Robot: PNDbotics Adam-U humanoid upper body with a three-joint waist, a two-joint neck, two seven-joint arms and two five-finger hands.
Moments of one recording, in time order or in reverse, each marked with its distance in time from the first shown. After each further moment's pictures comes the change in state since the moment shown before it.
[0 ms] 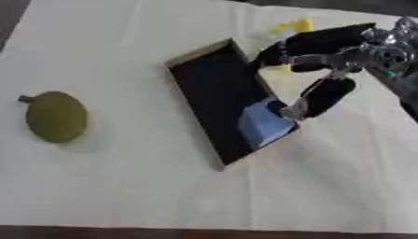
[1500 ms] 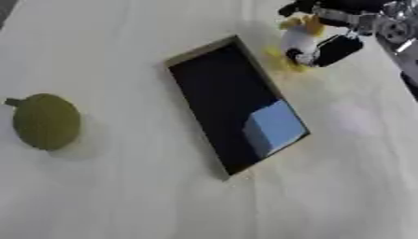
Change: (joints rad) left arm -0.010 0.000 0.003 0.000 0.005 -0.006 -0.014; right arm -0.128 0.080 -0.132 0.465 0.279 -0.195 -0.208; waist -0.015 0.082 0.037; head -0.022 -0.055
